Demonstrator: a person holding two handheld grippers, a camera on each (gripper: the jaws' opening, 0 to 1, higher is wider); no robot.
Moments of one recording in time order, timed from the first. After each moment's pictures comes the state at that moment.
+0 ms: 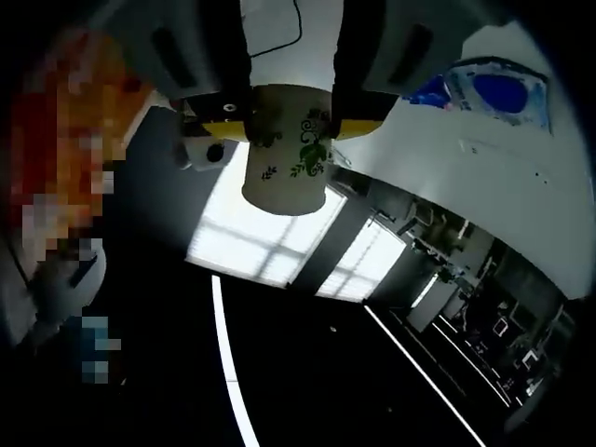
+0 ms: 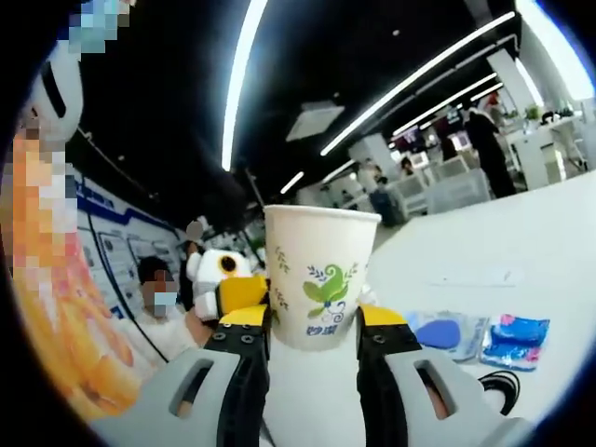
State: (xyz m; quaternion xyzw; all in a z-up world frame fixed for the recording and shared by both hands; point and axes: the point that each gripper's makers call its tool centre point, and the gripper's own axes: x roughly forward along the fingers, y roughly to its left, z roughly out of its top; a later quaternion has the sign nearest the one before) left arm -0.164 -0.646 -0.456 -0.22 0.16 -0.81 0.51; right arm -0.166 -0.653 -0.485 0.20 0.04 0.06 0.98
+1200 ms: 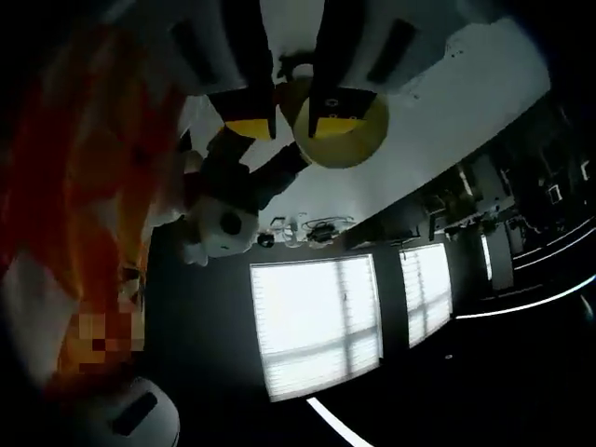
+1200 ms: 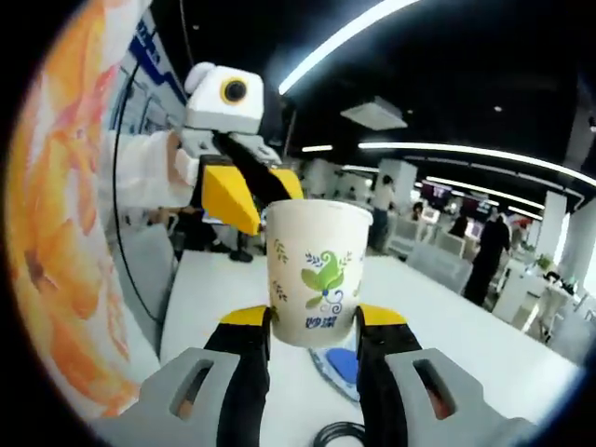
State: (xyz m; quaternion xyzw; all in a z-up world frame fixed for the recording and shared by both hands) left arm -0.194 -0.639 -0.435 0.18 0.00 -0.87 0.45; right arm -0.179 -0.655 -0.488 -0.13 0.10 0.07 0.98
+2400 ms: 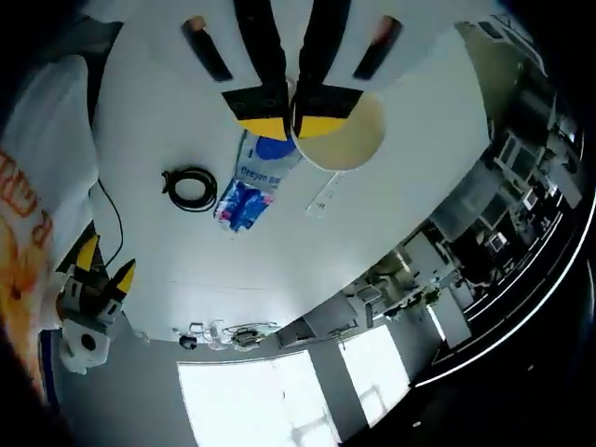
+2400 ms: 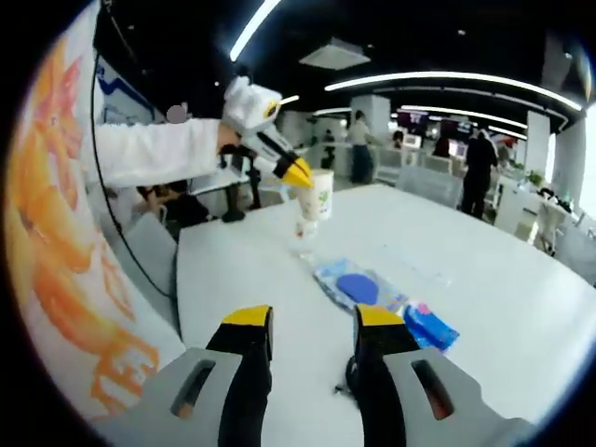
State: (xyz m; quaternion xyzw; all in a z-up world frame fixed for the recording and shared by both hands) left arm 0.017 -0.683 -0.552 0.34 0.13 -0.72 0.58; right arm -0.224 -0.679 -0.555 0.00 0.22 0.01 0.98
